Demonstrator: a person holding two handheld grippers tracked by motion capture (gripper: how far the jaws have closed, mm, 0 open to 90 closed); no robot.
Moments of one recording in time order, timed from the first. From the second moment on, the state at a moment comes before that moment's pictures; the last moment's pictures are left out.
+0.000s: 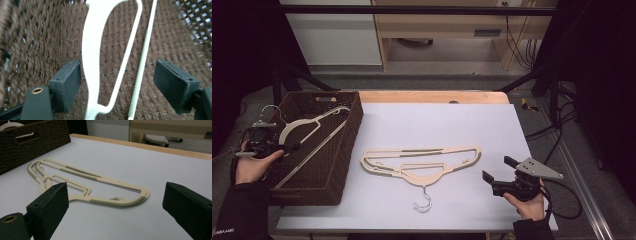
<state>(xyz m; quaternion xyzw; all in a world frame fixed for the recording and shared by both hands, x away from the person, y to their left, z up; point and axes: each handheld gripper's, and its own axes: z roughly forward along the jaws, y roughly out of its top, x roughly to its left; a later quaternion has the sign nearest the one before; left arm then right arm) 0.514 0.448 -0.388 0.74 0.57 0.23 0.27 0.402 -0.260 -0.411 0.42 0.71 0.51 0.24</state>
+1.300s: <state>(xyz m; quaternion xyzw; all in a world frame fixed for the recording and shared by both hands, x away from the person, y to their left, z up) 0.406 0.258 -0.348 0.73 0.33 0.23 0.55 0.395 -0.231 -0.403 0.41 0.71 0.52 0.23</state>
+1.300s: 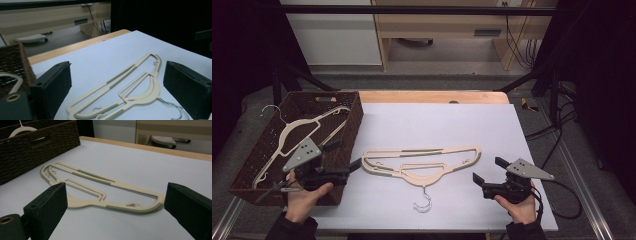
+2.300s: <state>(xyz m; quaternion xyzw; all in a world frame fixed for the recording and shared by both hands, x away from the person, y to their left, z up) 0.399 0.210 -0.432 0.79 0.31 0.16 0.51 0.396 -0.139 -0.429 0.39 0.77 0.47 0.17</state>
